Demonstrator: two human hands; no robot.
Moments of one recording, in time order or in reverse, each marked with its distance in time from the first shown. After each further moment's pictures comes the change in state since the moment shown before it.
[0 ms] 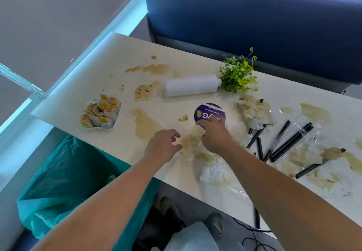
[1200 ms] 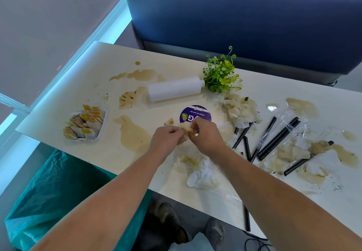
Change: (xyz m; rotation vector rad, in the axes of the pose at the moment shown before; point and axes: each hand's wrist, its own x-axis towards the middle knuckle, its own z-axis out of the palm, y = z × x) left_hand 0.029 0.066 0.029 -0.798 -0.008 -0.209; right_hand -0.007 0.027 -0.004 0.424 0.244 -0.081
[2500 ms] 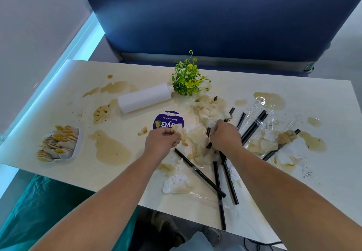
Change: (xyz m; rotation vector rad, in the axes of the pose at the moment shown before) left_hand -0.009 0.027 0.078 0.160 0.027 0.043; right_hand -0.014 0.108 -0.092 -0.270 0.014 0.475
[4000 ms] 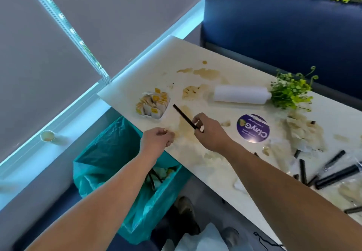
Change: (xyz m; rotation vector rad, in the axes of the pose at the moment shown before) left_hand -0.064 -0.108 -0.251 -0.209 0.408 -0.156; right_hand -0.103 -0.259 0.097 0.233 -0.371 -0.713
